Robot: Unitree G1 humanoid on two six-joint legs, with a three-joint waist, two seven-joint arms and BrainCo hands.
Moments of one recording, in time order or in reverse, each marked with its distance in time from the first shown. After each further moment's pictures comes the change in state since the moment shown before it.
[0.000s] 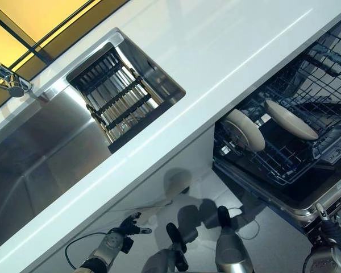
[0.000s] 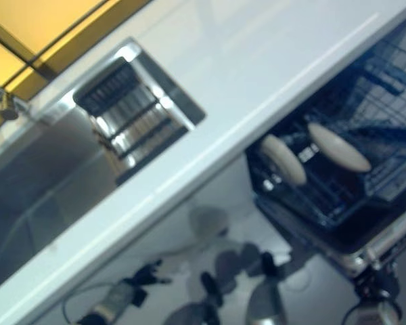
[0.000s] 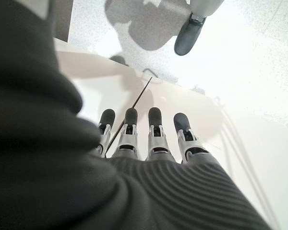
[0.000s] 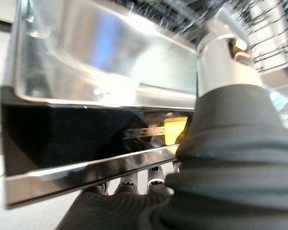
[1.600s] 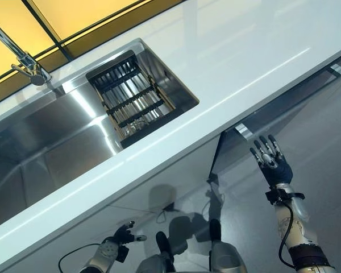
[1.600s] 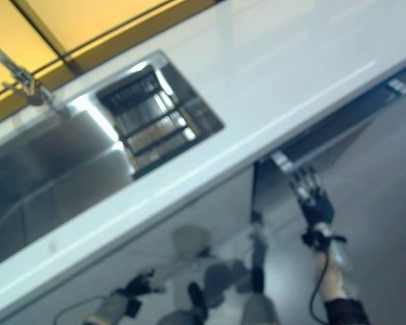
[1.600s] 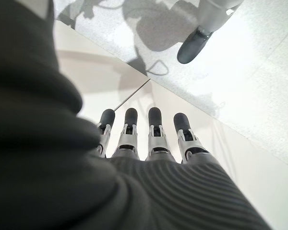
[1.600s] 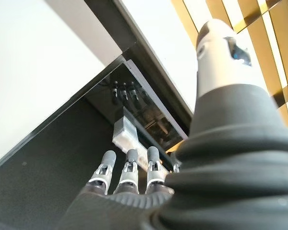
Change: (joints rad) left arm 0.065 -0.004 0.068 0.005 0.005 0.019 0.000; right arm -0.122 0.080 0.201 -0.507 -0.120 0.030 0.241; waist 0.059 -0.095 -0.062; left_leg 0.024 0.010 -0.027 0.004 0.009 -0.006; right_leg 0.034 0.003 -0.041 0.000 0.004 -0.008
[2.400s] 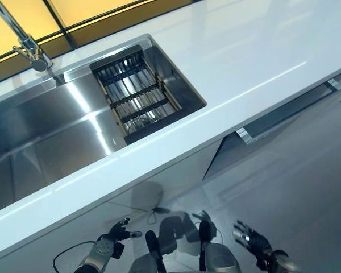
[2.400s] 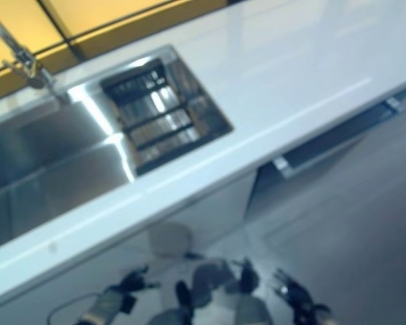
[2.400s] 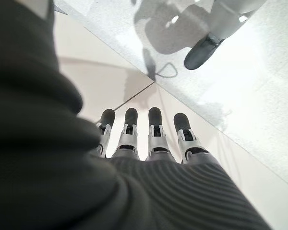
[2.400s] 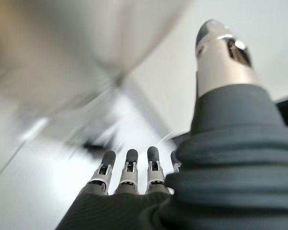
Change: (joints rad) left arm -0.004 0.035 0.036 -0.025 0.023 0.038 0.000; right arm 0.103 0.014 0.196 0.691 -0.804 0.165 -0.104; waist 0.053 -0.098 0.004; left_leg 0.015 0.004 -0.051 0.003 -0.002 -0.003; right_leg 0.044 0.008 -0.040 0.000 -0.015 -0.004
